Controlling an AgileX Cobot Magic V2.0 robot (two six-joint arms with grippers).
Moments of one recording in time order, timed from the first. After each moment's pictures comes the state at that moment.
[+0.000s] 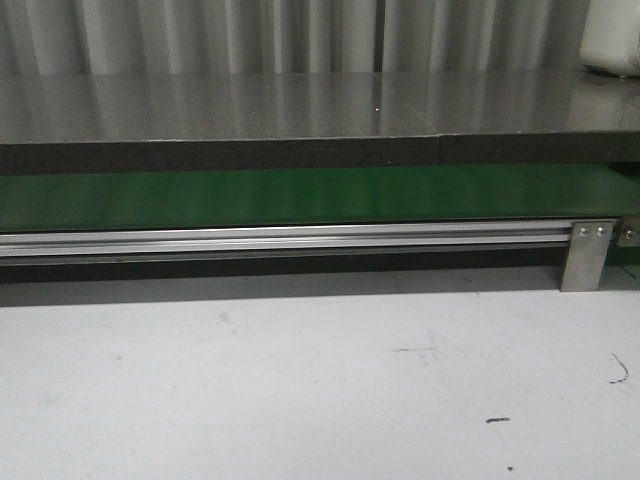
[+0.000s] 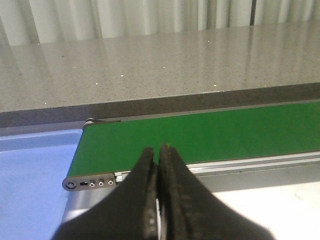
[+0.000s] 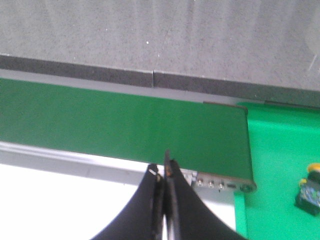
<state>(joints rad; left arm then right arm) 0.06 0.05 -0.38 -0.16 0.54 0.23 0.13 0.63 -0.58 0.18 0.33 -0.17</state>
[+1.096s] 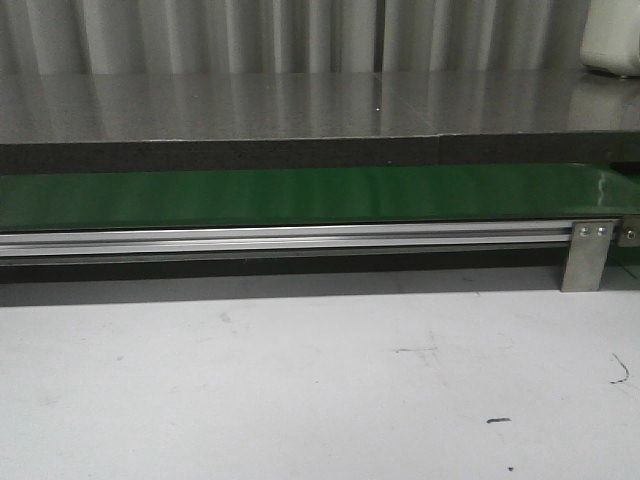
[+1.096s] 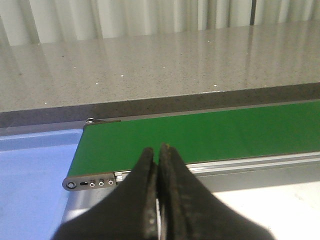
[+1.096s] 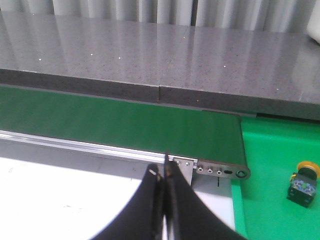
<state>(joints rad) 0.06 0.05 -0.38 -0.16 0.54 0.23 0.13 0.11 -0.35 0.18 0.42 -0.17</state>
